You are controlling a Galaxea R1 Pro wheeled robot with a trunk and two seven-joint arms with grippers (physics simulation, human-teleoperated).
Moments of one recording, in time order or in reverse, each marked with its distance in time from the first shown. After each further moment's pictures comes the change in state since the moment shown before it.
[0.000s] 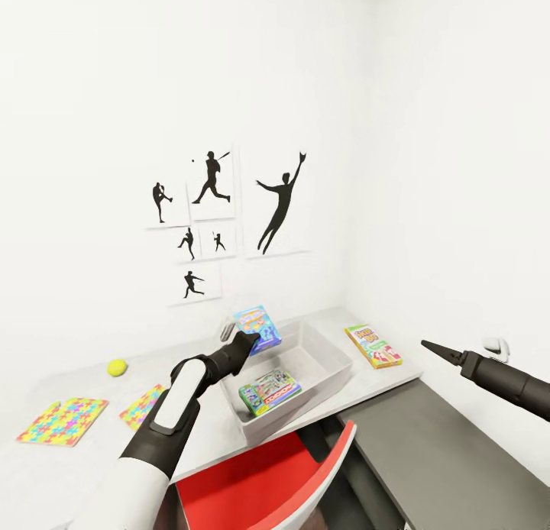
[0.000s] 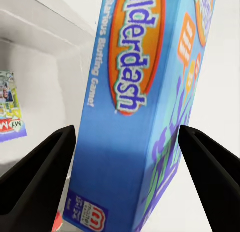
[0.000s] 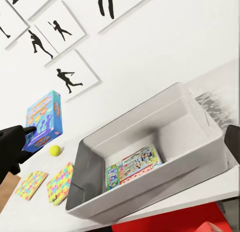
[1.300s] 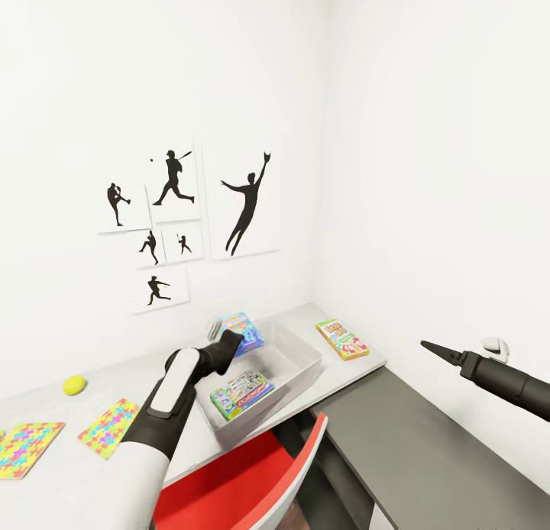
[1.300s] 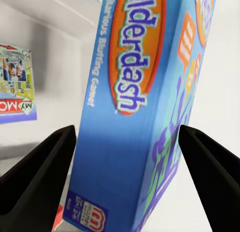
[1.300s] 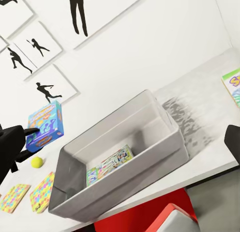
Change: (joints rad) left arm -0.054 -0.006 0.074 0.034 0.029 -0.056 0.232; right arm 0.000 0.000 0.002 0.000 0.001 0.002 -0.002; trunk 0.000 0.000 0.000
